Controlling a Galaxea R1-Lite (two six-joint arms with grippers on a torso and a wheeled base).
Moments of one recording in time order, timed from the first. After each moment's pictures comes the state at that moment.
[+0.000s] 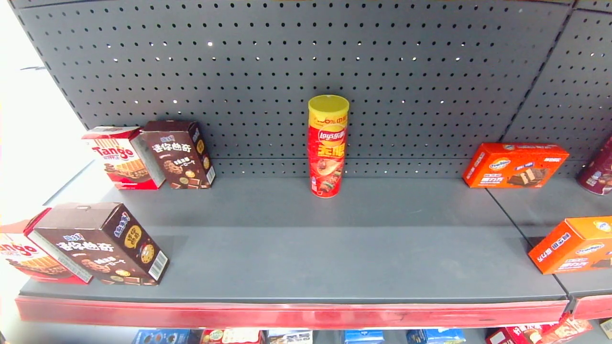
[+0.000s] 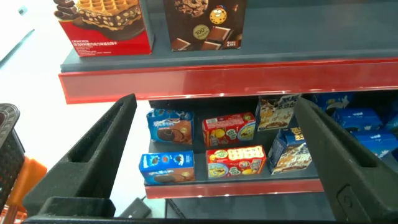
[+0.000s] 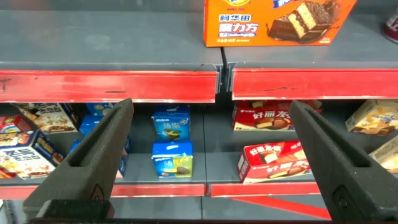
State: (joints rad) left arm 0.00 0.01 0.00 0.00 -0.04 0.02; right arm 0.00 0.01 0.00 0.00 -0.03 -0.01
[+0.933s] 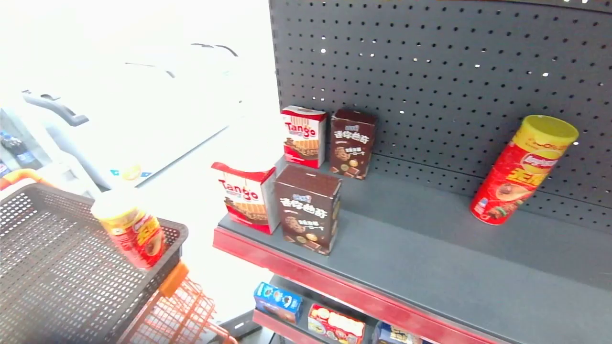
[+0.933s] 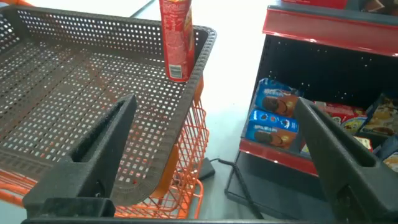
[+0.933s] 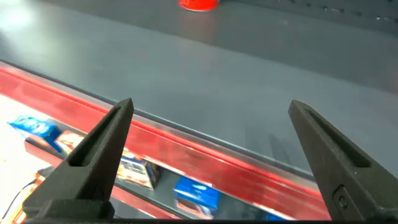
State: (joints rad) left arm 0.00 0.01 0.00 0.00 -0.04 0.02; right arm 0.00 0.01 0.00 0.00 -0.04 -0.01
